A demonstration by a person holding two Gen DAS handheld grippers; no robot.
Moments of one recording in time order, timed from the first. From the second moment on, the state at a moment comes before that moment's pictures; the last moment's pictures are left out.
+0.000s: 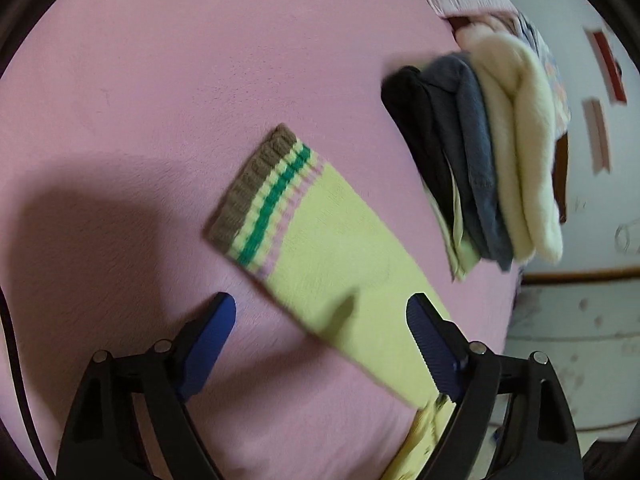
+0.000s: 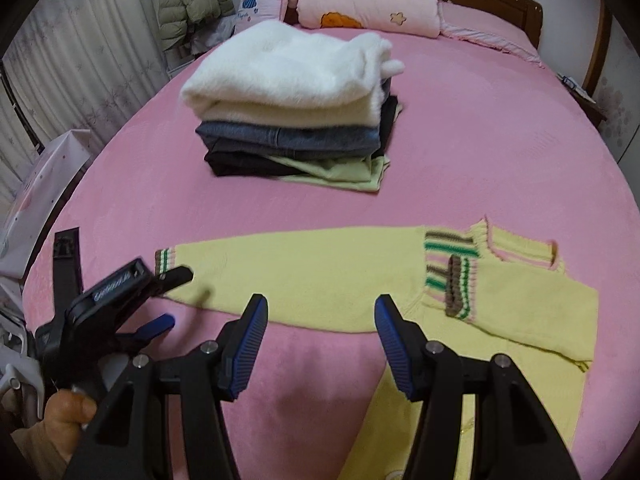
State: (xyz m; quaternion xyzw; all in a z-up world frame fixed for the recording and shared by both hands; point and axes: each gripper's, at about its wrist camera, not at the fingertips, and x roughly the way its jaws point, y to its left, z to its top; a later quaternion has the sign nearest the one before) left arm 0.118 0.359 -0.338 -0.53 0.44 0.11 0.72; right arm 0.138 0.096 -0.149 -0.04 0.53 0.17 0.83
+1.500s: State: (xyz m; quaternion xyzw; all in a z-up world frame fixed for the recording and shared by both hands) left arm 0.229 -0.003 -0.237 -0.19 0.48 -0.08 0.86; right arm 0.126 -0.228 -0.188 0.11 0.55 0.00 0.83
